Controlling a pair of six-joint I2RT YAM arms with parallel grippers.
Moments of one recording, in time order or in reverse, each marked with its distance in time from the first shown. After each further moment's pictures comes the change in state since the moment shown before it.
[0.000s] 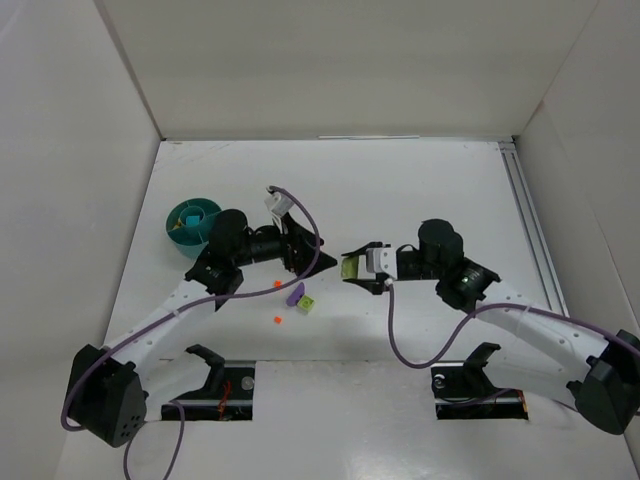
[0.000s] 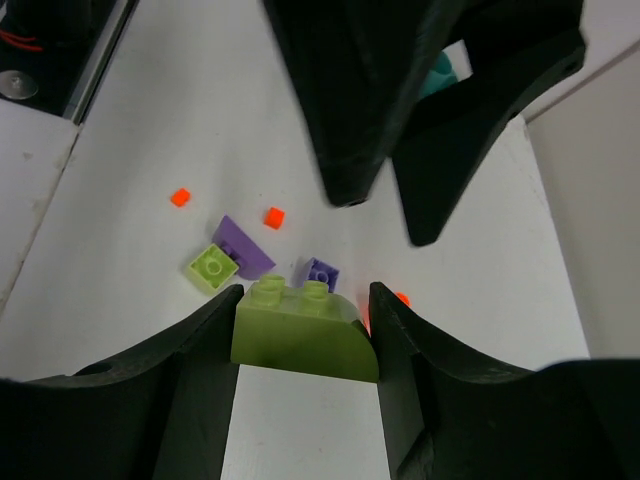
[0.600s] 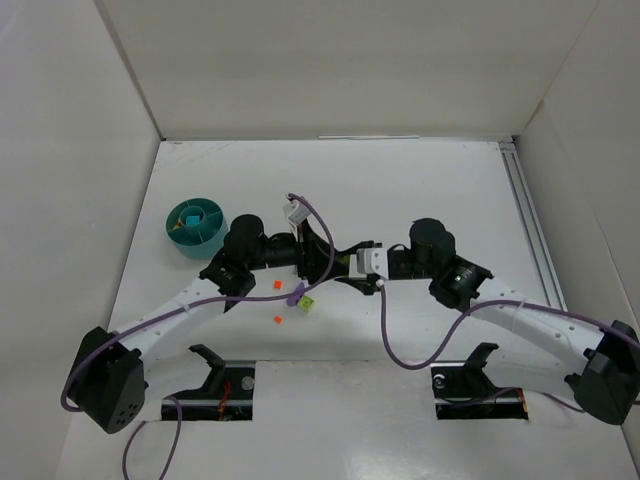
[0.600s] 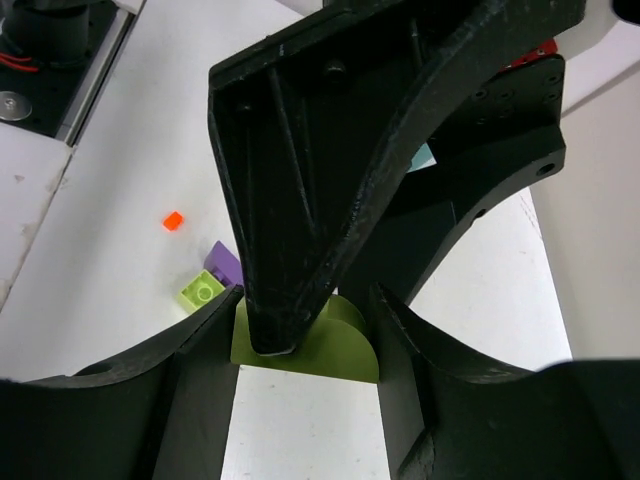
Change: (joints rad) left arm -0.136 0.064 -0.021 0.102 0.011 -0.029; right arm 0.062 0.042 0.055 0.035 0.047 0.005
